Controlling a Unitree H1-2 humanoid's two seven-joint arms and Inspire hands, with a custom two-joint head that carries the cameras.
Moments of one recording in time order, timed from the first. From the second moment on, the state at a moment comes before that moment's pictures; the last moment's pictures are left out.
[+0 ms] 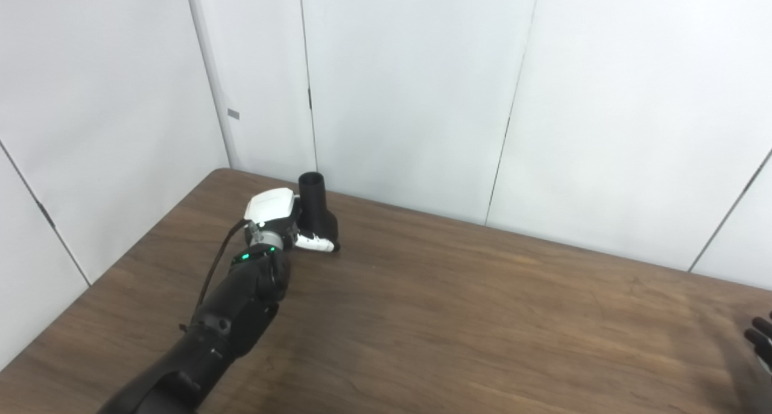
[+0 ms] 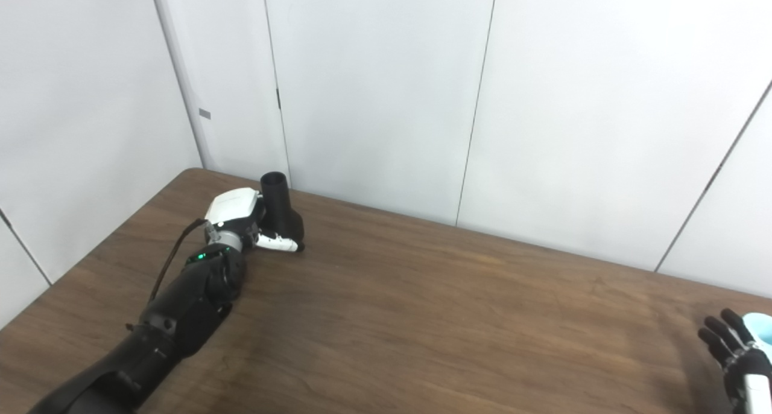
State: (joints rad) left arm -0.58 0.51 -0.23 0.51 0.72 0.46 0.02; right arm -0.19 -0.26 -0.23 0.36 0.21 -0.32 0.18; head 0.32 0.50
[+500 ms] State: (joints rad) left arm -0.58 0.51 -0.20 0.53 0.71 0.43 0.04; right arm -0.19 -0.26 -0.23 0.35 0.21 -0.32 0.19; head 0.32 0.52
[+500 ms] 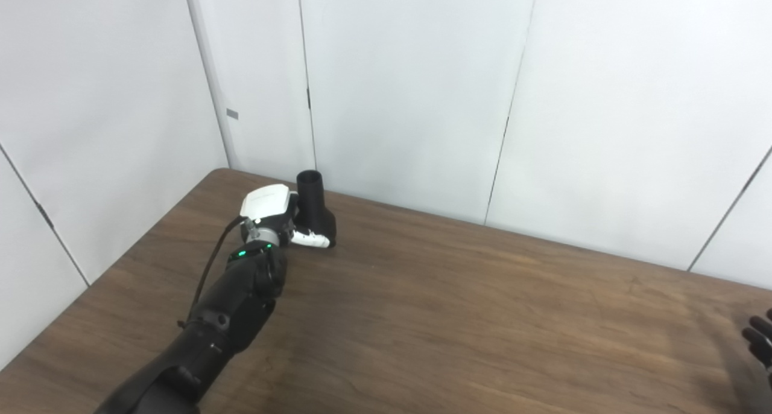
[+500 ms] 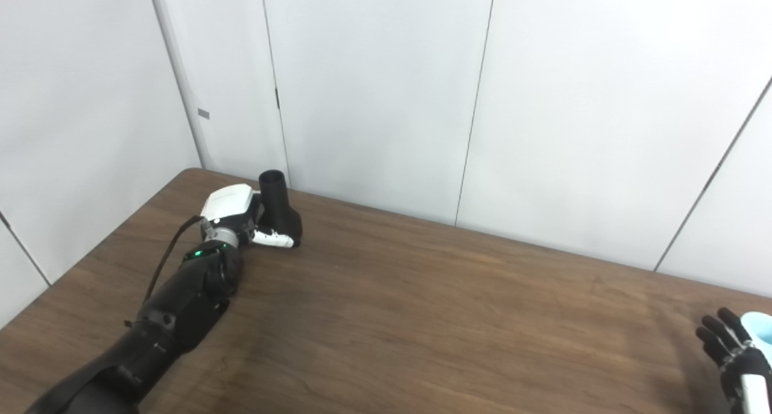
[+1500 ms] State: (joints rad) left arm -0.50 0.50 -0.17 0.47 0.67 0.37 0.10; right arm -0.15 -0.25 -0.22 0.29 0.20 -0.28 0.17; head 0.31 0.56
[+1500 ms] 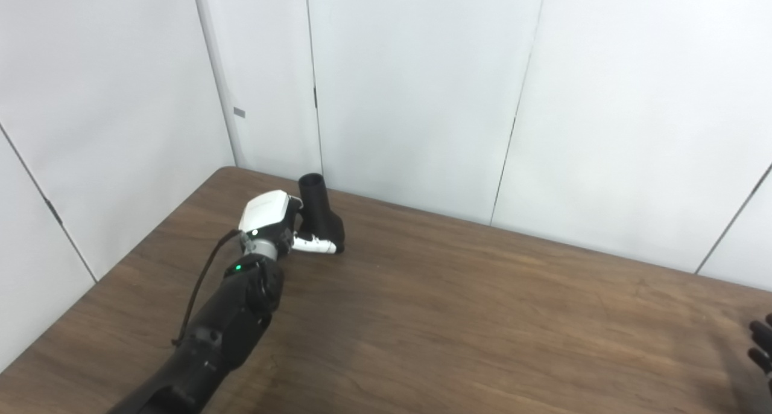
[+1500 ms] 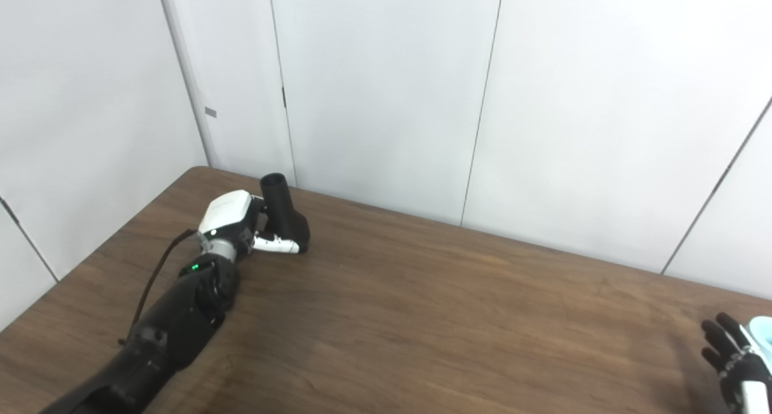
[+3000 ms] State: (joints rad) left arm -0.43 0.32 -0.30 -0.12 0.73 0.37 -0.14; right arm -0.04 -0.08 -0.14 0.03 0.04 -0.08 0.01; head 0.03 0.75
